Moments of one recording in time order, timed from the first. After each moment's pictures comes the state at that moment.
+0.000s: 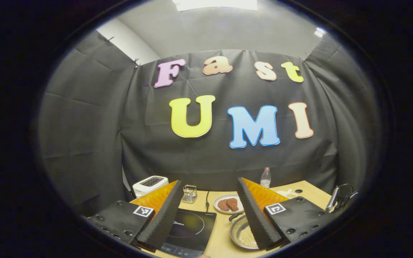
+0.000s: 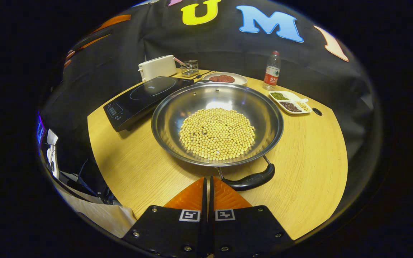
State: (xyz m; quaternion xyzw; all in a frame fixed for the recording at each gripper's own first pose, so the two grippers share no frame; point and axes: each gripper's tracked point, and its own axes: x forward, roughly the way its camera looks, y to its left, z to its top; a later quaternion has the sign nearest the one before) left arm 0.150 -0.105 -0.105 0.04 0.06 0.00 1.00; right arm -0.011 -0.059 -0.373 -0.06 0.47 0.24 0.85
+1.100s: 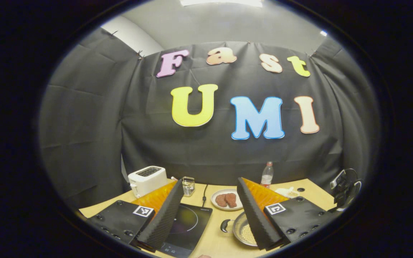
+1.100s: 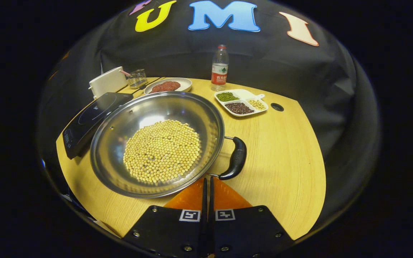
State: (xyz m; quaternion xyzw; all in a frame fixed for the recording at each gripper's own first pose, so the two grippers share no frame) left arm 0.174 -0.117 -0.153 0.02 0.09 0.02 1.00; right arm 0.090 -0.154 -0.392 -0.05 0.46 0.10 0.88
